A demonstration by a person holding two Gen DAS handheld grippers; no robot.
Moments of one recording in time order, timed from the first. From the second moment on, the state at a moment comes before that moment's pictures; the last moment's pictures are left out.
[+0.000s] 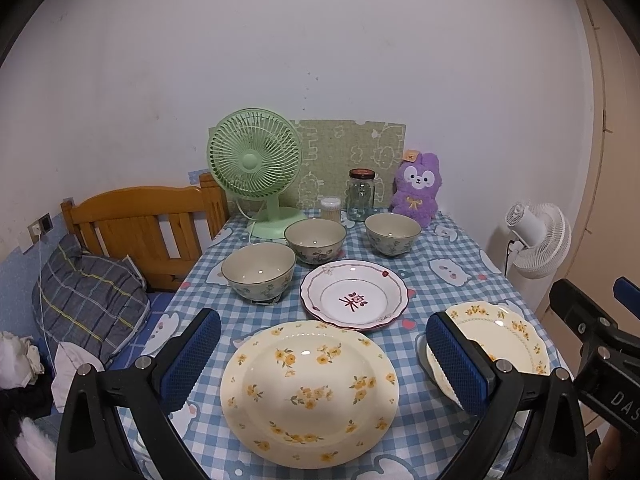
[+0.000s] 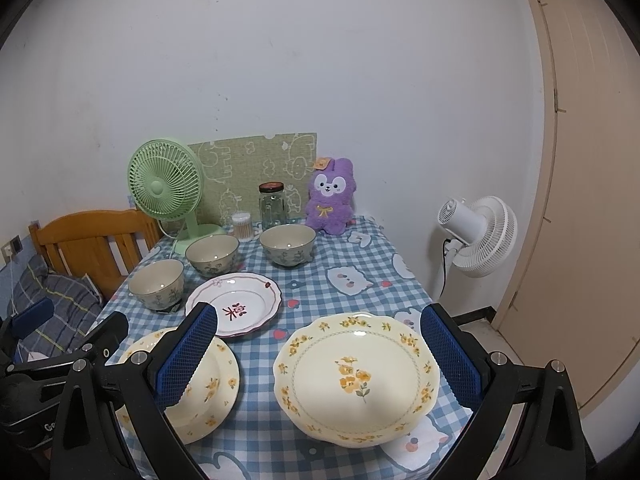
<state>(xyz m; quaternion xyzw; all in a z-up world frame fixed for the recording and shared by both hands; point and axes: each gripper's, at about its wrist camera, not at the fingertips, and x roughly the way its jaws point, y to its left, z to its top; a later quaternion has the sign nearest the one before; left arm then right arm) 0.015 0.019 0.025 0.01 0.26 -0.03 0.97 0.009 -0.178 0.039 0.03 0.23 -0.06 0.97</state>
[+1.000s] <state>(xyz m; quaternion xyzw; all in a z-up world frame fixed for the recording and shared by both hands) 0.037 -0.041 -0.026 0.01 0.31 -0.07 0.95 0.023 -0.229 -0.011 0.03 0.26 -0.07 0.96</state>
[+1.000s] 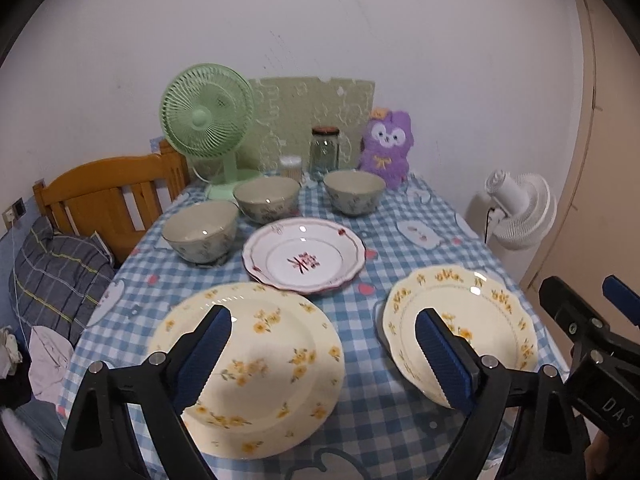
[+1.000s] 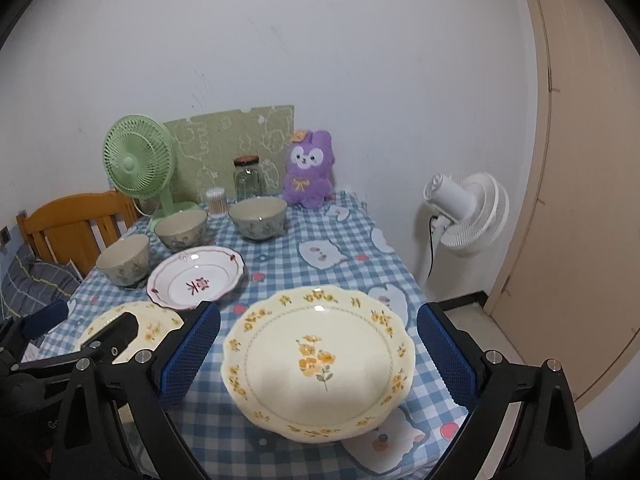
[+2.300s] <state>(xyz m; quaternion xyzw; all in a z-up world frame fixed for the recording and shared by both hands) 0.131 -0.137 -0.136 0.05 0.45 -0.12 0.88 0.112 -0.321 -0.133 0.08 0.41 -0.12 0.90</state>
